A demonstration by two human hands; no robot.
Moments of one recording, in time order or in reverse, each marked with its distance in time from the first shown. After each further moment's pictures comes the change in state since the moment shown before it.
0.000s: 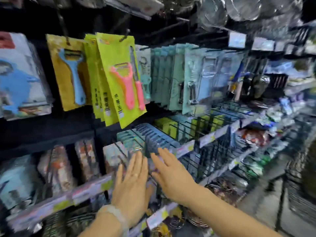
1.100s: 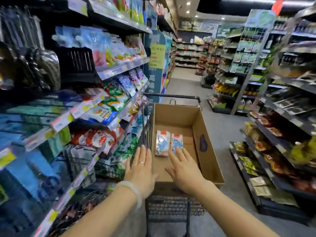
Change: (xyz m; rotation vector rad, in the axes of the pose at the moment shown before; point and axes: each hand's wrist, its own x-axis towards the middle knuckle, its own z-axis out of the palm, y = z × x) left_hand 0.334 0.703 0.240 -0.195 -0.425 0.695; right_hand -0.292 0.698 -0.150 -0.225 0.050 1.050
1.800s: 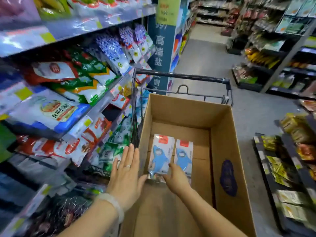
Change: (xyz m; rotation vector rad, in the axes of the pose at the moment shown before) left_hand 0.321 -0.011 0.078 -0.053 0.049 -0.087; right_hand 0.321 0.155 0.144 0.561 -0.328 0.355
